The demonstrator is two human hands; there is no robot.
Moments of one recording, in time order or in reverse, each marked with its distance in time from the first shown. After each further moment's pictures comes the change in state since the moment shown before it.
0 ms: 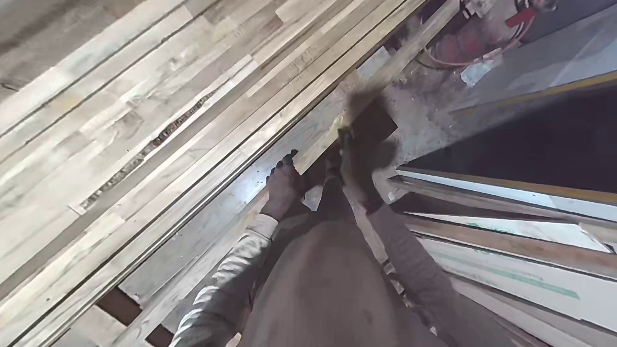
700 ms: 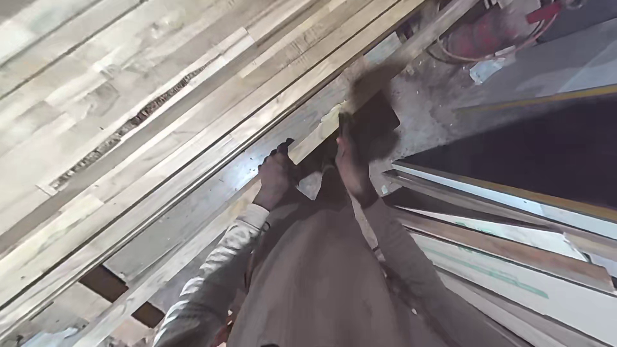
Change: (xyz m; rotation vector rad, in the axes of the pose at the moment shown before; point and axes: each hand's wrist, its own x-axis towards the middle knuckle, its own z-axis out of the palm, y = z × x) left_hand 0.000 -0.001 0.001 -0.034 -0.020 -0.009; right_hand -0.011 -0.008 -0.008 -0.120 -0.085 -0.060
